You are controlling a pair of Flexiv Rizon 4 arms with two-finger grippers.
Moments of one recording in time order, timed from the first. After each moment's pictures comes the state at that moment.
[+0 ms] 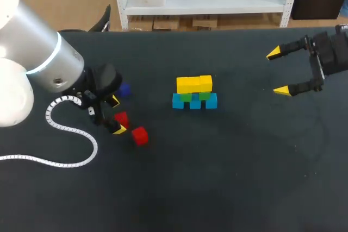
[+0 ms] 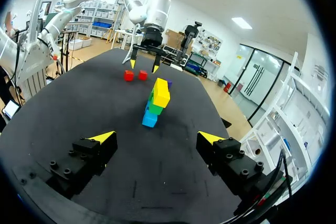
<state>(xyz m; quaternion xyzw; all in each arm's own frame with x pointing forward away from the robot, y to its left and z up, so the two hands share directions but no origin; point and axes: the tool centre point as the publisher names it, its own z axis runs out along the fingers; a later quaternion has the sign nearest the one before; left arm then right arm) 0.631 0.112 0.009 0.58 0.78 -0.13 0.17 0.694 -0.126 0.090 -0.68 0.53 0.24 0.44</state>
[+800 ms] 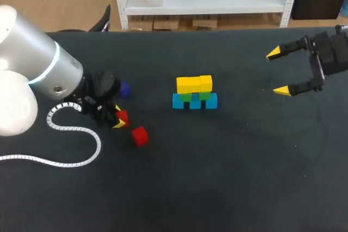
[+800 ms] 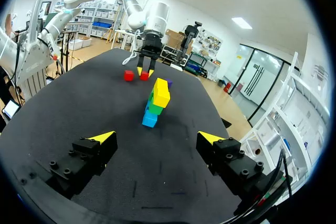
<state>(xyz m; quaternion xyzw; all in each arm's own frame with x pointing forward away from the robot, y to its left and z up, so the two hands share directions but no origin) 0.642 0.111 -0.013 0.58 0.78 -0.14 0.20 0.694 -0.126 0.090 -0.68 0.53 0.24 0.44</state>
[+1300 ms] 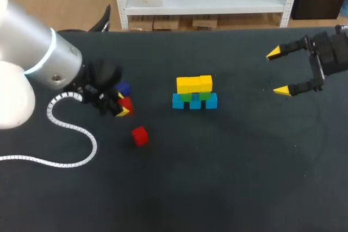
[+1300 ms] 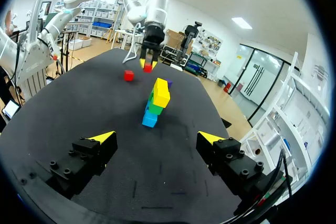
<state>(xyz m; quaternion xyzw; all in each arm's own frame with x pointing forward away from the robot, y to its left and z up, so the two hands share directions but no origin) 0.645 0.093 0.037 0.58 0.77 -0.13 0.22 0.694 -0.126 0.090 -0.68 0.53 0.24 0.44</state>
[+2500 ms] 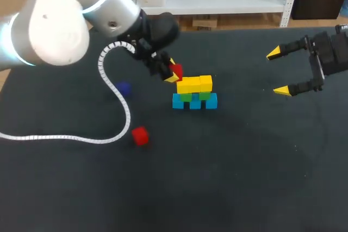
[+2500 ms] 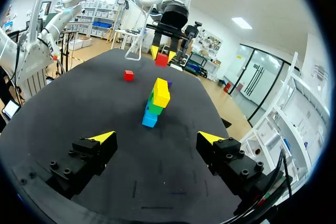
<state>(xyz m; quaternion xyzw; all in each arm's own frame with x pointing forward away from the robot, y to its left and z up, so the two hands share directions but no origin) 0.682 -0.035 0.112 0.65 0.71 -0.16 0.21 0.694 -0.126 0.090 -0.68 0.53 0.24 0.44</state>
